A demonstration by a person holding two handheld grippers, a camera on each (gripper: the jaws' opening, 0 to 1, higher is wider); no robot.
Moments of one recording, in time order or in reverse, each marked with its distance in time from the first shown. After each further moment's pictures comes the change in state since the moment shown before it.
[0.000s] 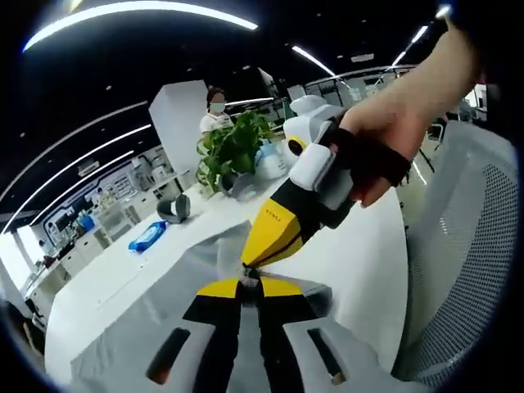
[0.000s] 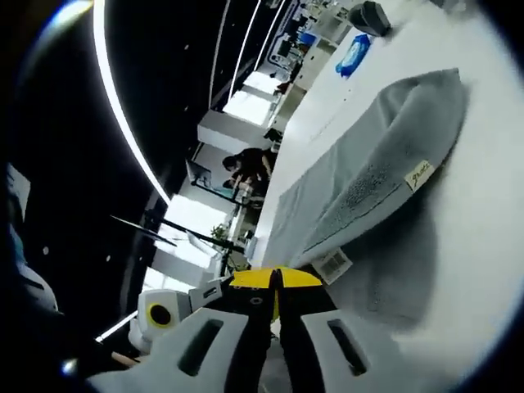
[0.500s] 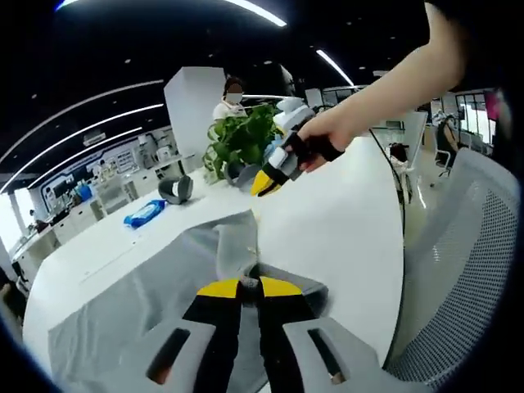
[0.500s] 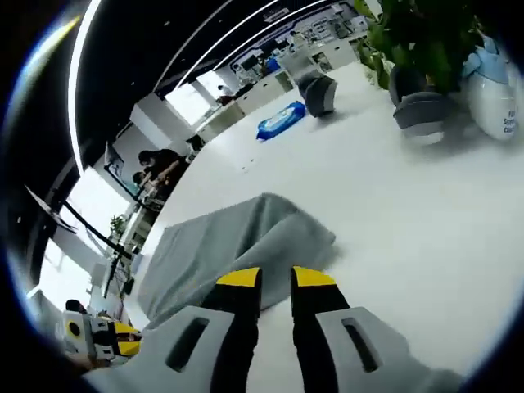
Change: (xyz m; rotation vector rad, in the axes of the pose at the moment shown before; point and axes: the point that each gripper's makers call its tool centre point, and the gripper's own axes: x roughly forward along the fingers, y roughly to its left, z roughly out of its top) left arm 0.002 0.004 -0.013 -0.144 0.030 -0.007; right arm -0.061 -0.133 0.159 -0.281 -0.063 -0.561
